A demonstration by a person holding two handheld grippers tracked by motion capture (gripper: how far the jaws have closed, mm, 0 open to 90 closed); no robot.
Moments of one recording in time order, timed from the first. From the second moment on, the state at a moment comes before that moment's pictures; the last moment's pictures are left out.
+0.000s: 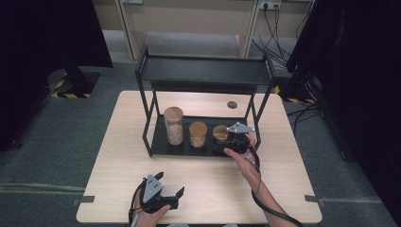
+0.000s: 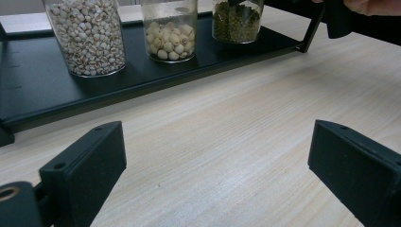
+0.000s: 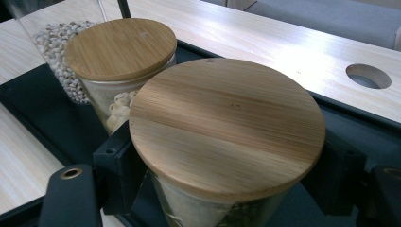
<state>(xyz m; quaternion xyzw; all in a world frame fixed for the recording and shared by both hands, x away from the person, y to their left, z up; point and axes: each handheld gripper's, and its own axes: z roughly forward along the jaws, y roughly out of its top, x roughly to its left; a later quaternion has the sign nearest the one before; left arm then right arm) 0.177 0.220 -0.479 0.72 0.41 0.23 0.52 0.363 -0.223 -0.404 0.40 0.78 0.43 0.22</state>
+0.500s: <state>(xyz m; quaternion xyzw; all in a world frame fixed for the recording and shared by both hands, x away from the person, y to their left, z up) 0.177 0.220 -0.479 0.72 0.40 0.23 0.52 0.374 -0.210 -0.410 0.40 0.78 0.42 0.22</state>
